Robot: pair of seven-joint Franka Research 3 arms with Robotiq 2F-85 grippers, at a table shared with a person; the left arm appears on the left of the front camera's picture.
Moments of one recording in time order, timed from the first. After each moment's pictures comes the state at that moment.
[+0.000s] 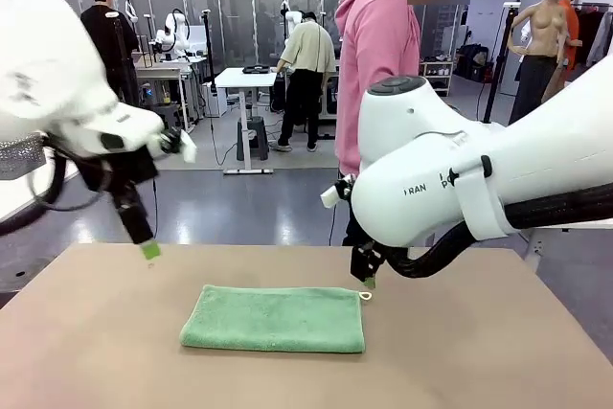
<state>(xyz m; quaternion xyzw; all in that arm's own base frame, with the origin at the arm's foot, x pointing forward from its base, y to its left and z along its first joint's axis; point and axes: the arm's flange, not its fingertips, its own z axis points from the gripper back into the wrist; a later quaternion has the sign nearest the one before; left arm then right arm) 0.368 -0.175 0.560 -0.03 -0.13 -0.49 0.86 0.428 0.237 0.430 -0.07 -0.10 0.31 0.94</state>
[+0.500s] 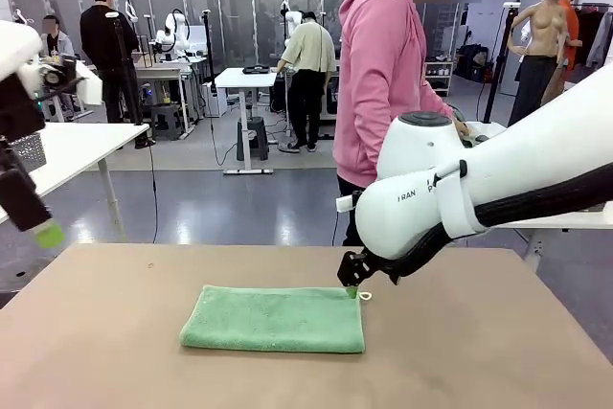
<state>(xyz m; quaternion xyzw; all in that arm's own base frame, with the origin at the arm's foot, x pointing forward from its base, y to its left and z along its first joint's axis) 0.230 -0.148 0.646 0.03 -0.15 -0.41 0.90 0.451 0.227 0.382 0.05 -0.12 0.18 0.98</state>
